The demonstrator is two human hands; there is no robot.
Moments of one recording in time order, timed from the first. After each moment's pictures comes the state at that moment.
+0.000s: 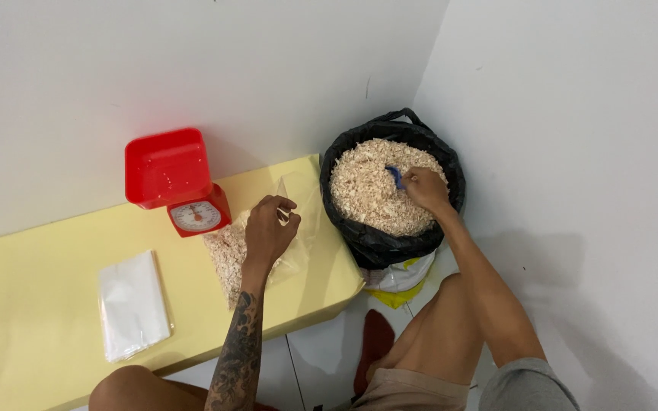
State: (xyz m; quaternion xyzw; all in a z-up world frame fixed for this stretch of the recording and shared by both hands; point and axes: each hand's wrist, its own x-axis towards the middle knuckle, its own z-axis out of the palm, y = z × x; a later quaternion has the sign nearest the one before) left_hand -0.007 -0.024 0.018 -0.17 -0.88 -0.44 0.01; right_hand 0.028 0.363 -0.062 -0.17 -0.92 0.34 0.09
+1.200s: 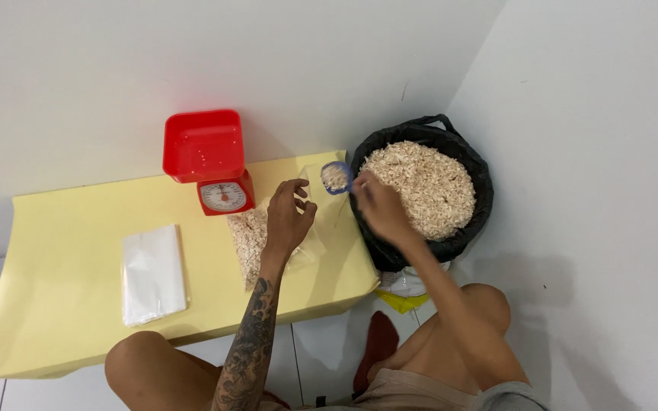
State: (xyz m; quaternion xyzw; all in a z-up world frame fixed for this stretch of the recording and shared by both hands) left_hand -0.004 -0.037 0.017 -0.17 -0.83 -0.53 0.06; right_hand 0.044 0.175 0.030 0.00 -0.91 0.40 0.12
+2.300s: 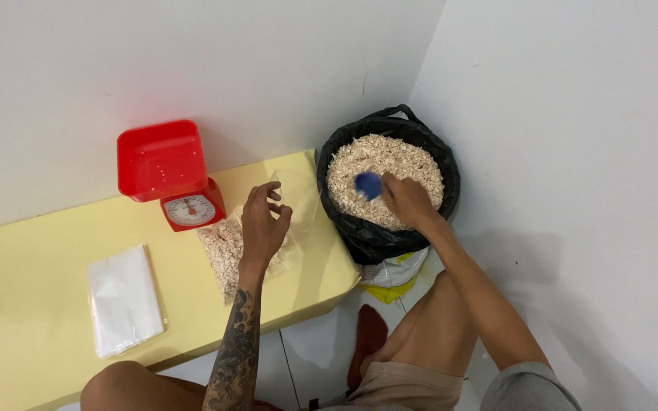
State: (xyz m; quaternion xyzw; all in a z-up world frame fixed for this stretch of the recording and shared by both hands) left_hand -0.008 -0.025 0.004 -0.18 -0.84 -0.50 0.08; right_hand 0.045 0.306 -0.043 -0.08 -0.98 0.16 0.02
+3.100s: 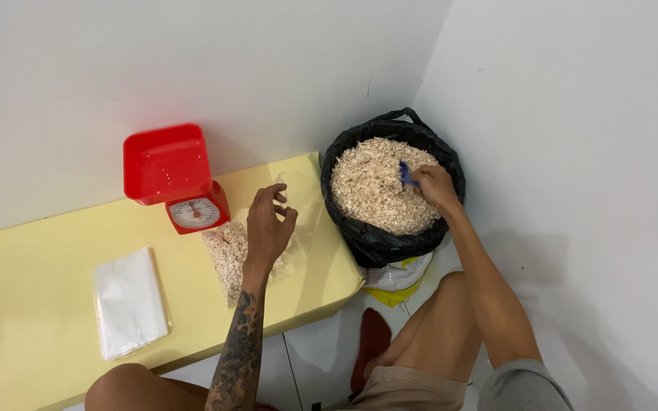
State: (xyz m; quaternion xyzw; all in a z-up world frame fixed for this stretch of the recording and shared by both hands) left_hand -0.009 -0.023 0.009 -0.18 -0.84 -0.51 0.05; right_hand 0.028 0.379 -0.069 -0.27 -0.81 0.51 0.10
